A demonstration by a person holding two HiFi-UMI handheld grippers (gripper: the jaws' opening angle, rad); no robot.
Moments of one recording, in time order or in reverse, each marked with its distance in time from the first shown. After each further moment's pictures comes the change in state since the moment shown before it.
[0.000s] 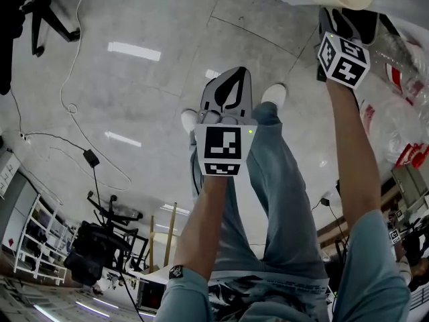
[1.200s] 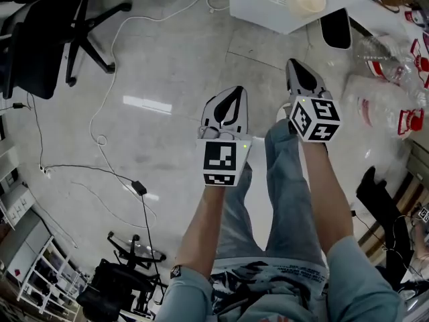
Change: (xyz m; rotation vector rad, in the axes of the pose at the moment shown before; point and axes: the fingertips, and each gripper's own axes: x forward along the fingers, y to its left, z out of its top) left arm -0.165 0.017 0.065 0.167 -0.188 -0.092; right arm -0.216 0.172 0.057 0.202 -0.184 0.179
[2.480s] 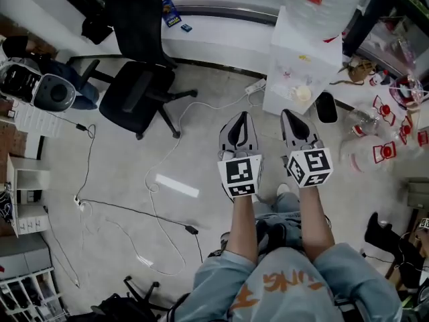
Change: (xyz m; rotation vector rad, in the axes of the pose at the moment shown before) left arm -0.290 0.018 0.318 0.085 -0.459 0.216; right arm -0.252 0.255 0.311 -0.148 -0.440 0.152
